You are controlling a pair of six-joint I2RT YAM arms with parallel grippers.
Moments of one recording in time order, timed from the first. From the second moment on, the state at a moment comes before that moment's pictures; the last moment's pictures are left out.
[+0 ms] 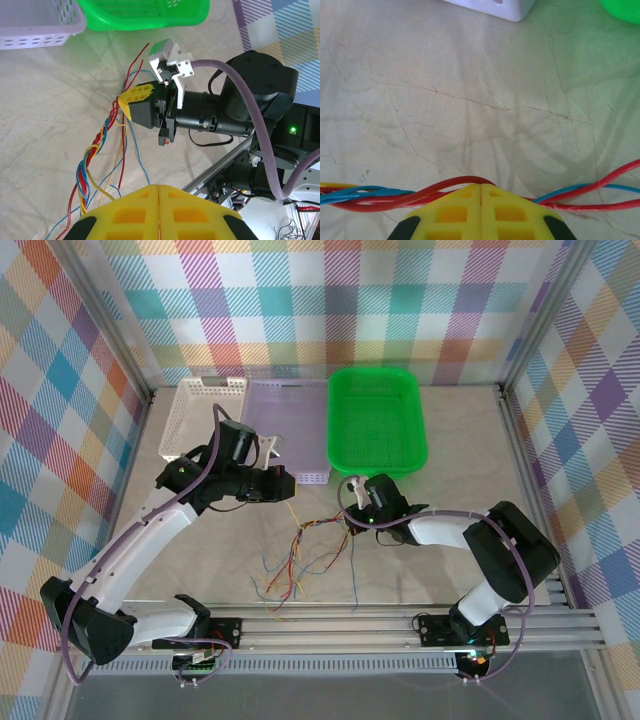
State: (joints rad) left arm -0.55 1.22 1.26 -0.87 0.43 -0.51; right arm 0.67 1.57 0.64 0.15 -0.19 0.28
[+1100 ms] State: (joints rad) left arm -0.57 1.30 1.20 -0.61 0.43 -0.70; right arm 1.01 1.48 0.54 0.32 -0.30 0.50
